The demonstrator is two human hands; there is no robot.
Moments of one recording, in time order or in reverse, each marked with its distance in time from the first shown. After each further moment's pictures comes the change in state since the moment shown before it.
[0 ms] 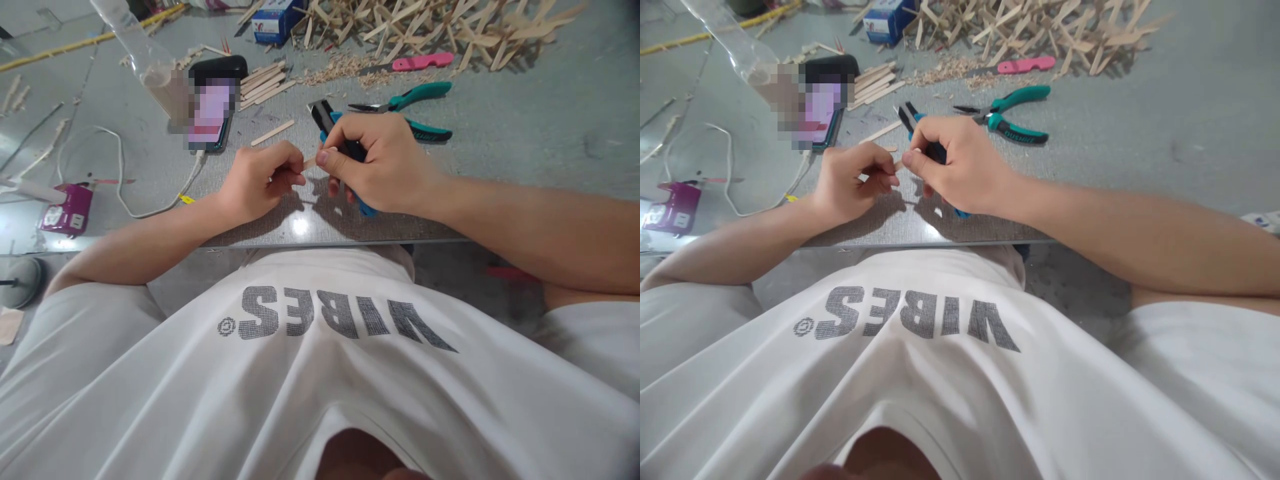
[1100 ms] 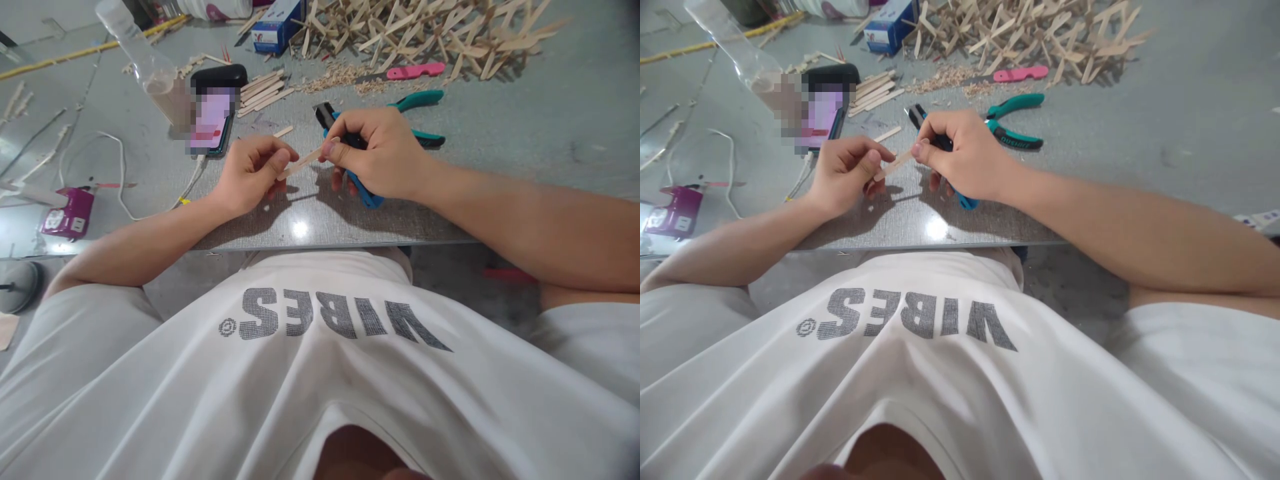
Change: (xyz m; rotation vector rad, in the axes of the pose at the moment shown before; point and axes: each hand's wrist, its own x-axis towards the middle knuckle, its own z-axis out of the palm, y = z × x) left_hand 0.006 -0.003 -0.006 -0.346 0.036 -0.270; right_hand 0.019 0.035 -0.012 0.099 -0.049 0.074
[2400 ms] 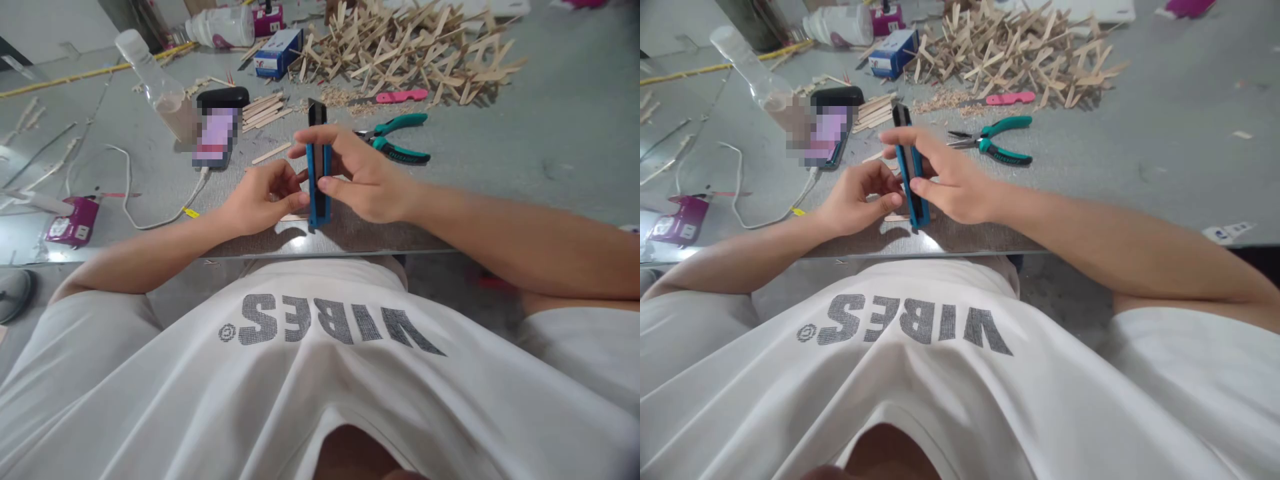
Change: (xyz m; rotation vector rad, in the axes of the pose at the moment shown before) left_hand -0.007 0.006 0.004 0.057 -0.149 0.066; right_hand -0.007 -0.002 0.004 -0.008 -0.151 -0.282
